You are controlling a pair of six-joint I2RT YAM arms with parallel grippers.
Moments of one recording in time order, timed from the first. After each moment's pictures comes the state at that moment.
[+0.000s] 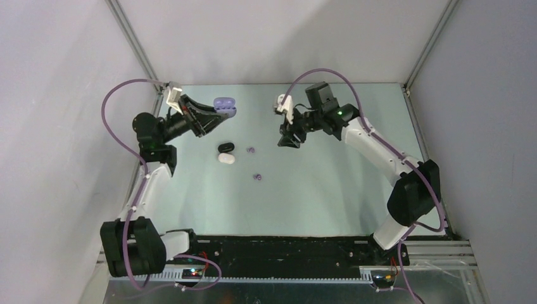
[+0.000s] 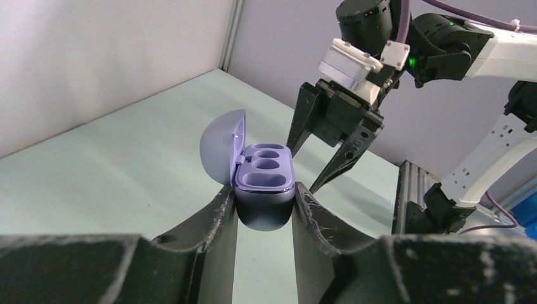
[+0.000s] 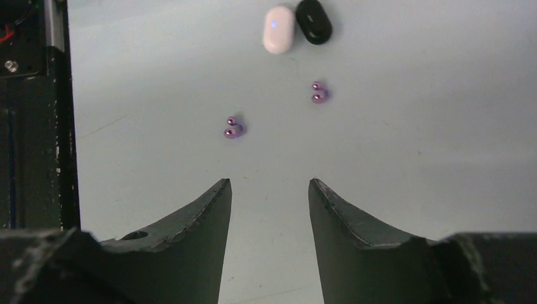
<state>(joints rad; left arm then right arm) 0.09 1.19 0.86 0.68 1.13 -0.62 0.55 1.65 1.53 -0.59 -0.69 -0.56</state>
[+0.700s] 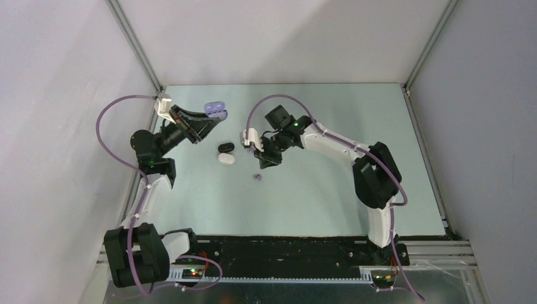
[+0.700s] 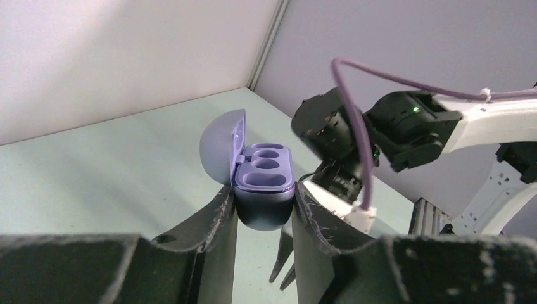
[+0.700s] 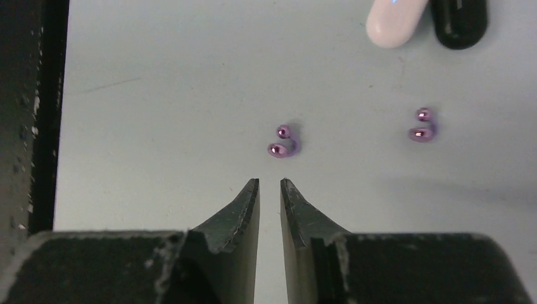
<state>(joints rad) 0.16 1.11 0.67 0.85 1.03 -0.74 0.76 1.93 1.62 -0.69 -0.64 -0.81</state>
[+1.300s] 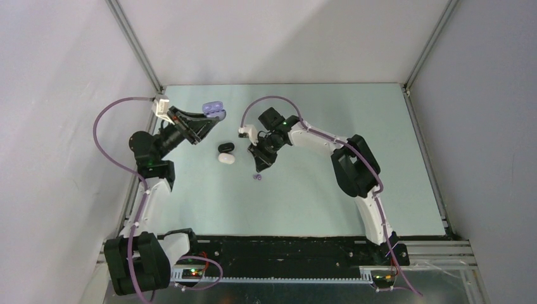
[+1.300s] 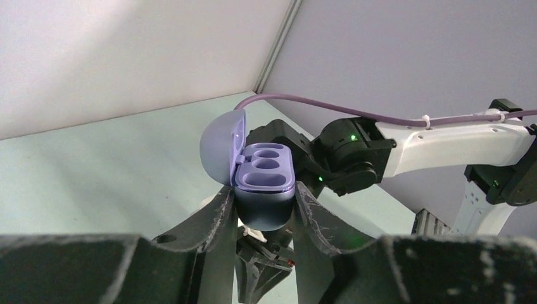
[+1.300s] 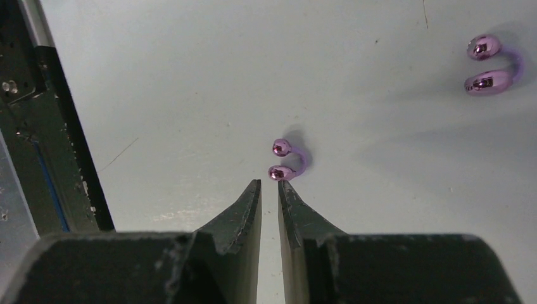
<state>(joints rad) 0.16 1.05 0.67 0.77 0.99 -0.73 0.75 2.17 1.78 -0.69 -0.63 -0.33</state>
